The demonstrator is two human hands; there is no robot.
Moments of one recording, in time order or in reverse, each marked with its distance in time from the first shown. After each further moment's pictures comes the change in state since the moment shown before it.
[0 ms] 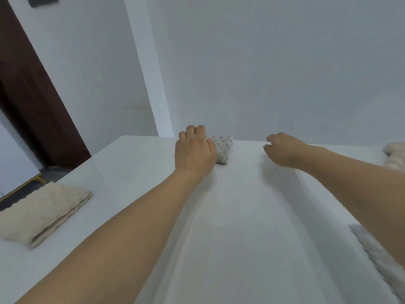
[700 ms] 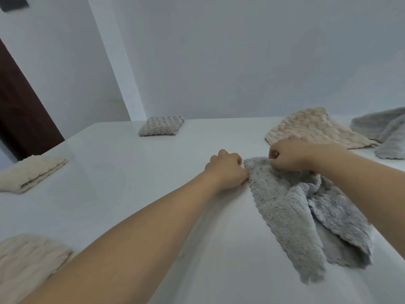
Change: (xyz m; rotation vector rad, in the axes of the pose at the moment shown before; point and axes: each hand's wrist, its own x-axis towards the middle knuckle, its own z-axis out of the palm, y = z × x) left_hand -0.175 0.216 -0.033 -0.255 -0.698 0.065; right_hand -0.196 0.172 -0.015 -0.159 -0.176 0.000
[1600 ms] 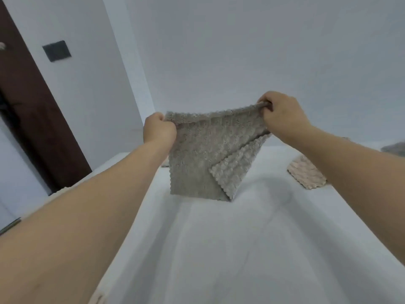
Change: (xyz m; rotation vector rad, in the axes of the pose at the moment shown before) left_hand 0.012 -0.077 -0.194 -0.554 0.851 -0.216; right_hand 0.036 -0.067 -0.115 0.674 0.897 -0.253
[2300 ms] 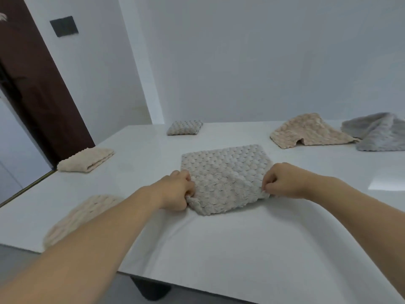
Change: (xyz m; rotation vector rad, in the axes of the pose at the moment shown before) left_hand -0.198 -0.092 -0.089 0.983 -1.004 0.414; right_hand -0.226 -0.033 -0.063 -0.191 -0.893 0.202
